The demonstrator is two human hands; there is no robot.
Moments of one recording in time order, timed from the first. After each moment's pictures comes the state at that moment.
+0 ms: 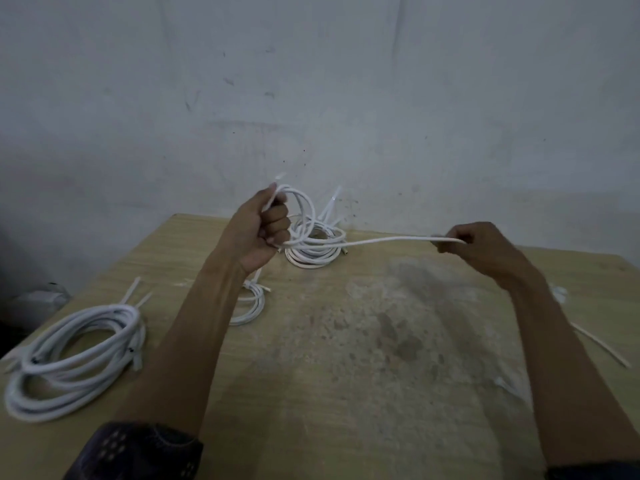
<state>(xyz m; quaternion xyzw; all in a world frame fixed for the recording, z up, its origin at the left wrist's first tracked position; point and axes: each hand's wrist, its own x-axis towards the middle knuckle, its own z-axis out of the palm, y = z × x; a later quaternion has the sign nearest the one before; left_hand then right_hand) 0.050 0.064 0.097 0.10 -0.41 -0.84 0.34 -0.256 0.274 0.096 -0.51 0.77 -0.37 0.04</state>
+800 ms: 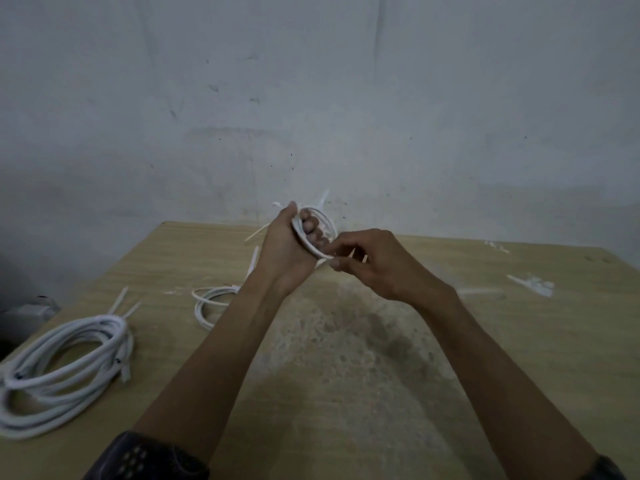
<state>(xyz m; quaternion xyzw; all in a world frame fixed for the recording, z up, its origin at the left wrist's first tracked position) -0.009 0.111 0.083 0.10 -0.34 -0.86 0.37 -0.129 0.236 0.096 -0.68 0.64 -0.36 0.06</state>
